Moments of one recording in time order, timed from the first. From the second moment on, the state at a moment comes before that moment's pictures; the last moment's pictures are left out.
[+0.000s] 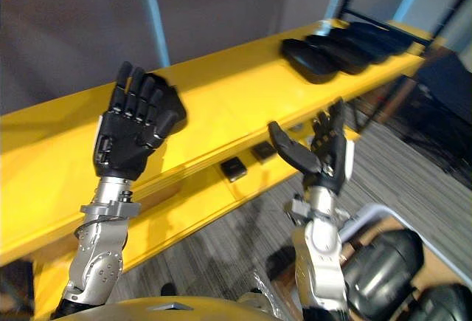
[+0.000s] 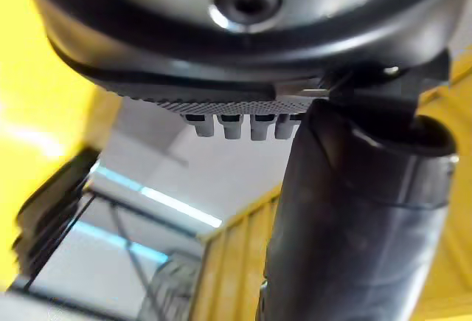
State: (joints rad) left arm 0.11 0.10 -0.24 -0.36 -0.61 -0.20 -0.02; right arm 0.32 -0.10 -0.11 -0.30 0.28 -0.17 -0.24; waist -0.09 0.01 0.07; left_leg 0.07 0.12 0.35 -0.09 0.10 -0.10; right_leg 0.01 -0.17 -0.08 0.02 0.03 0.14
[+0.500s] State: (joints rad) left arm 0.12 0.07 -0.20 -0.26 -0.62 -0.17 0.11; right arm 0.45 -0.12 -0.16 -0.40 0.32 -0.23 -0.13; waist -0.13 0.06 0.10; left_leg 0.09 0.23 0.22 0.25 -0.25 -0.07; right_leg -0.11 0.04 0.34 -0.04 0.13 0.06
